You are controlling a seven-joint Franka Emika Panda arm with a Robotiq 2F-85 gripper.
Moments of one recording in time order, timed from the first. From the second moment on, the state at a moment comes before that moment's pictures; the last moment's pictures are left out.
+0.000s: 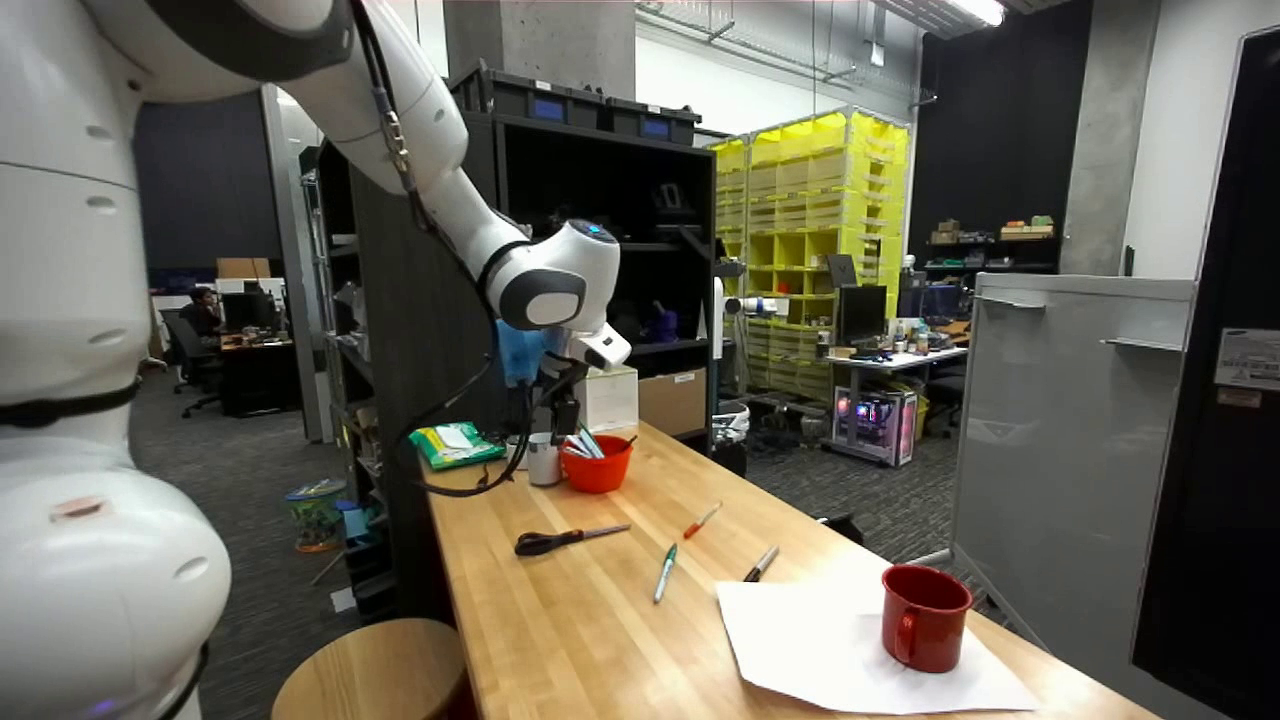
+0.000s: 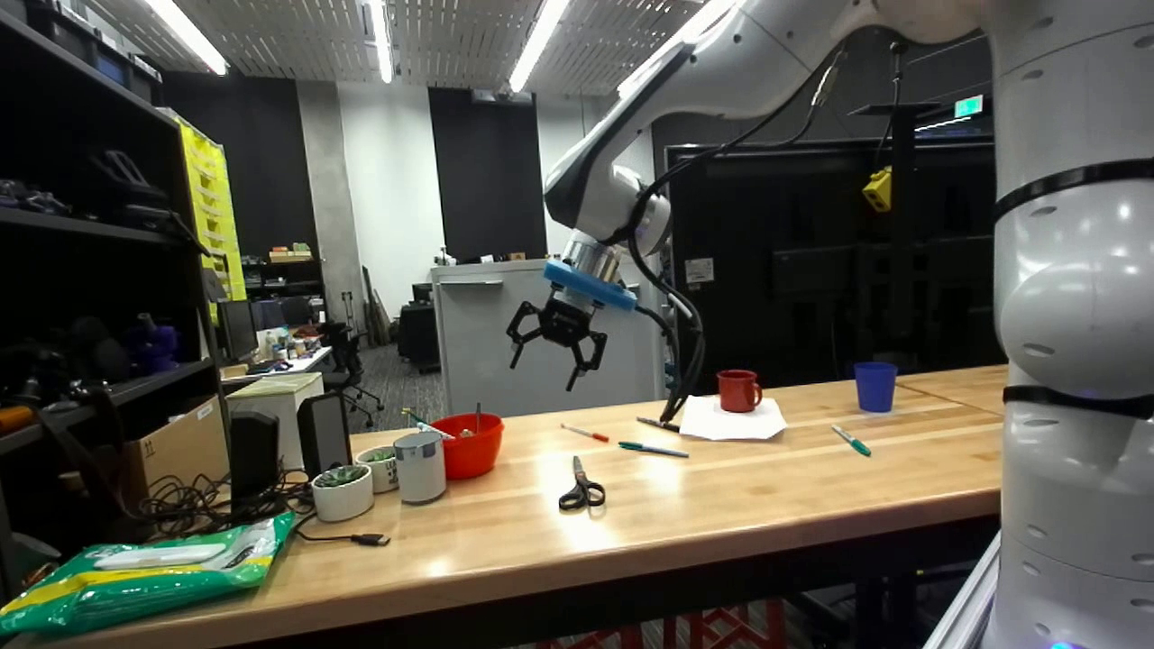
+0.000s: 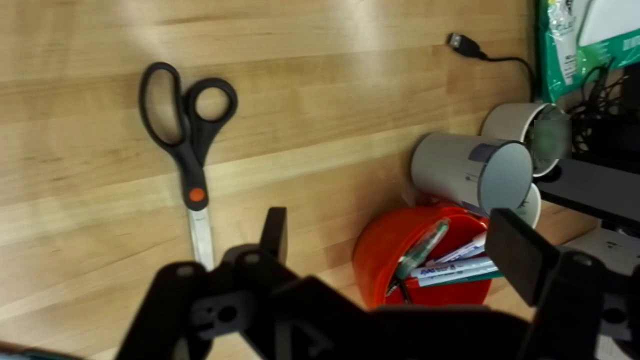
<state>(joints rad) 0.06 0.06 0.09 -2.20 0.63 2.44 0.31</state>
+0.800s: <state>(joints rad) 0.03 0.48 0.09 -1.66 0.76 2.27 0.23</state>
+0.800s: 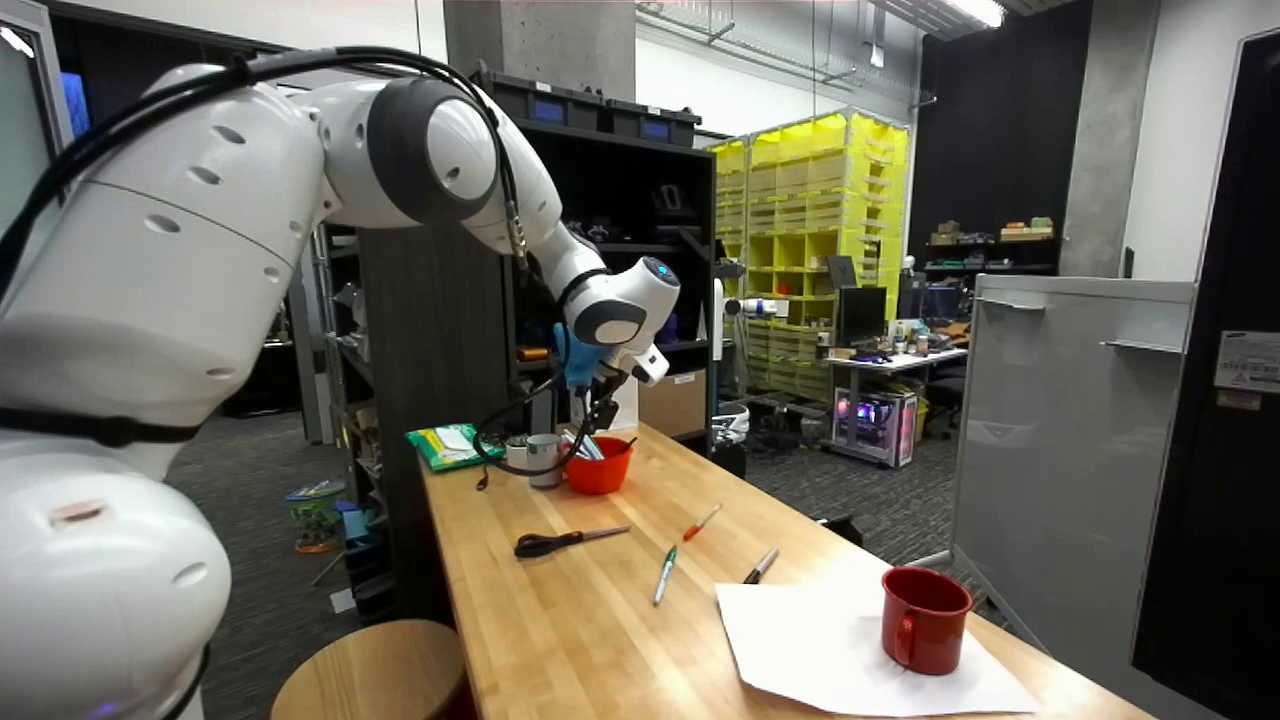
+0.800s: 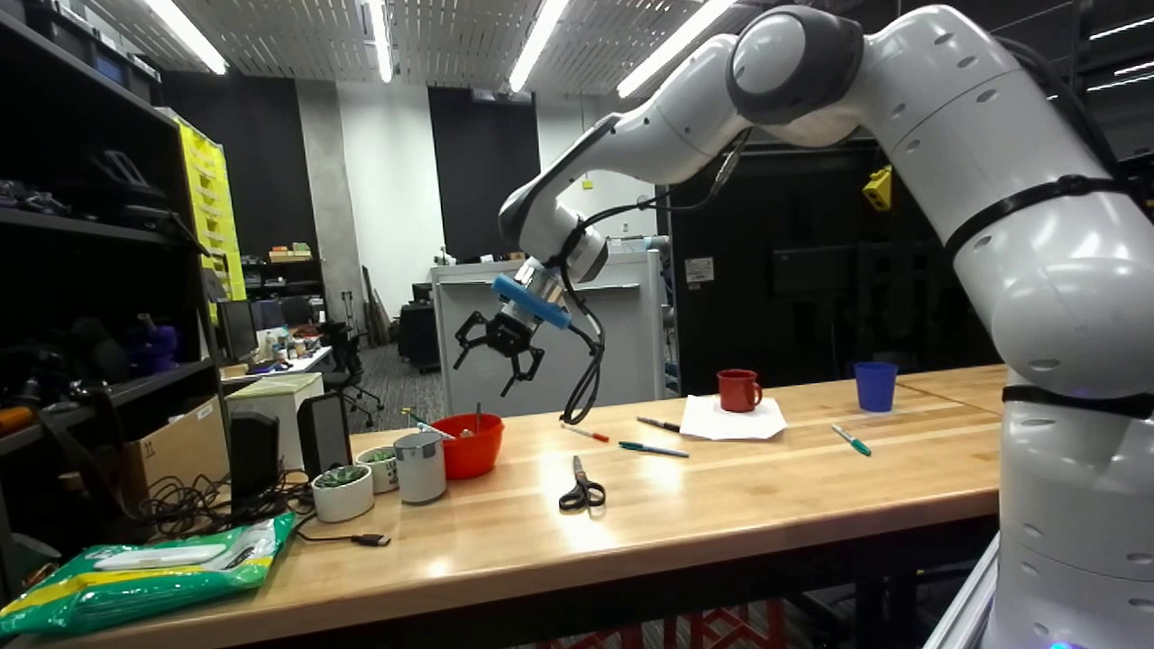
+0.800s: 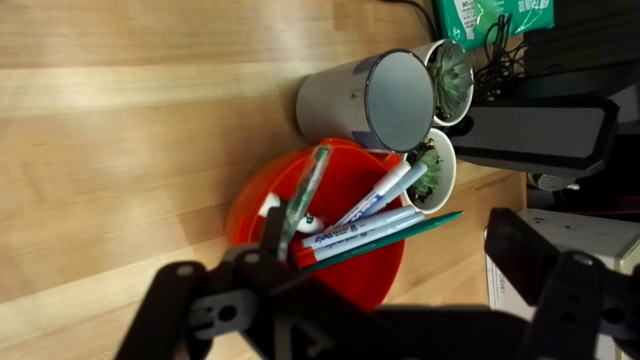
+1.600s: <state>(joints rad) 0.03 0.52 0.09 -1.63 0.76 2.25 0.23</state>
